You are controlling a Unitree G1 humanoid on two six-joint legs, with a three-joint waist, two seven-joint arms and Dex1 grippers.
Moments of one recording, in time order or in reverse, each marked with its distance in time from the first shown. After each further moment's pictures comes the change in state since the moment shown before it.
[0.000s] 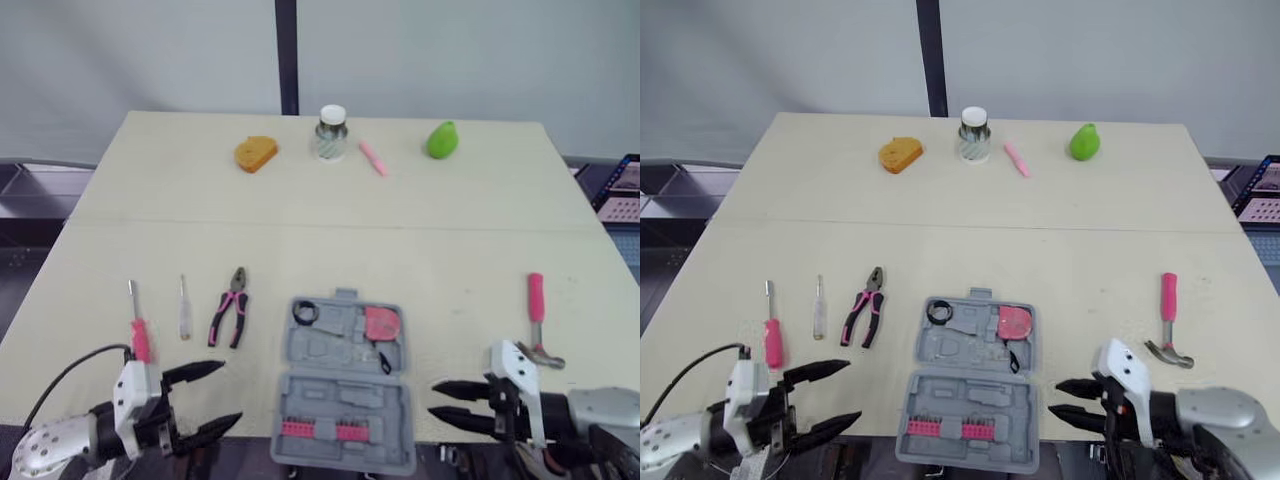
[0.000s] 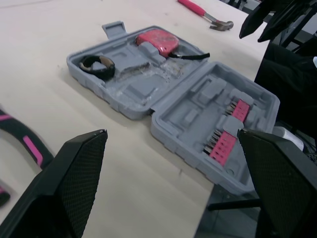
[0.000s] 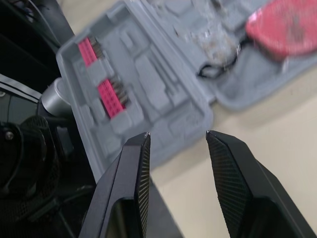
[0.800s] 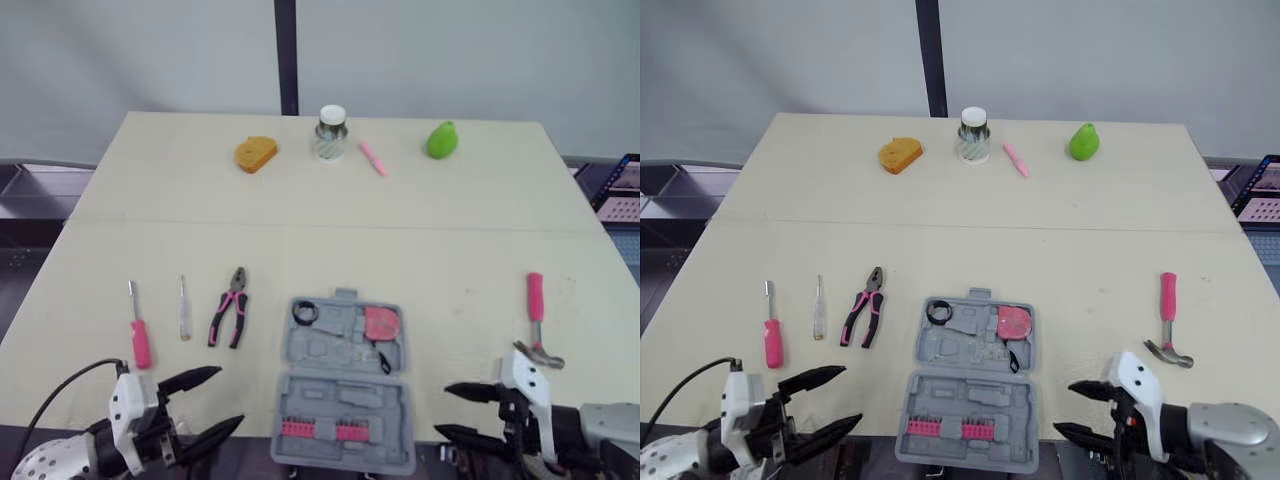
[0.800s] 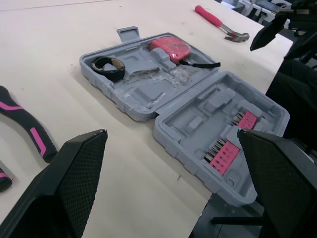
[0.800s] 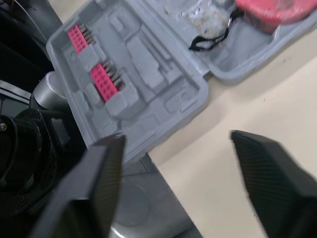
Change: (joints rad) left arm 0.041 -0.051 -0.001 -0.096 -0.023 0.059 0.126; right arm 0.018 -0.007 -0.043 0.008 0.029 -0.055 0.003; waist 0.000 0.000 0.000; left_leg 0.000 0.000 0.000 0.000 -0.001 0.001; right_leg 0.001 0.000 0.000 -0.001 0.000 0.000
